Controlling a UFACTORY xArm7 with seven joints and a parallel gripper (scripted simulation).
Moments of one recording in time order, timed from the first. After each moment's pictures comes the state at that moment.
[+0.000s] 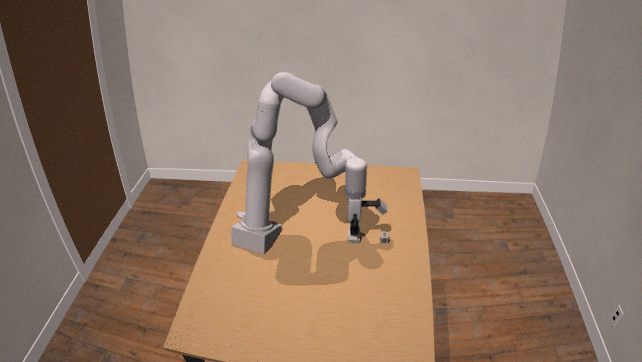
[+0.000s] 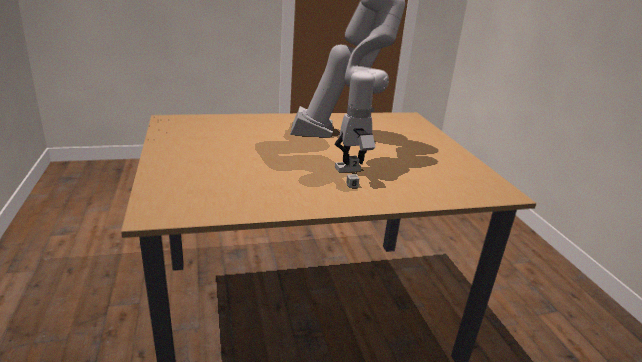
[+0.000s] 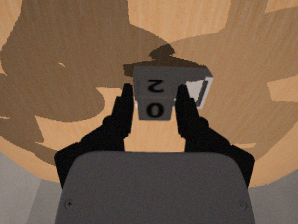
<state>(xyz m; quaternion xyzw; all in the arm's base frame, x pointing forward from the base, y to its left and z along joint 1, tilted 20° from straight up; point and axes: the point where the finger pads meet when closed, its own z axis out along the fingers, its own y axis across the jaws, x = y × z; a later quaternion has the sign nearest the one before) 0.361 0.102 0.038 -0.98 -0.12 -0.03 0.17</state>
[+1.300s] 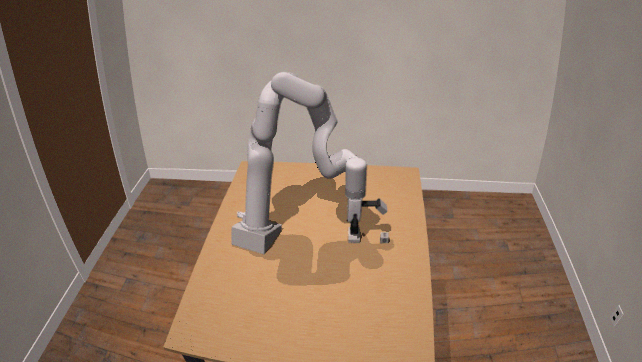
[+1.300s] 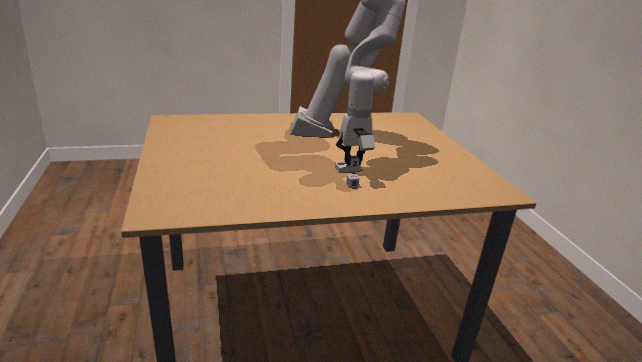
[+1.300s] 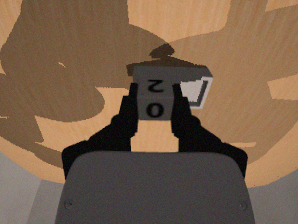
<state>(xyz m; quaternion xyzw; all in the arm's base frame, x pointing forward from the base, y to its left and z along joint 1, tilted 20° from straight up) 0.361 0.102 0.038 -0.98 -0.12 -0.03 0.17</state>
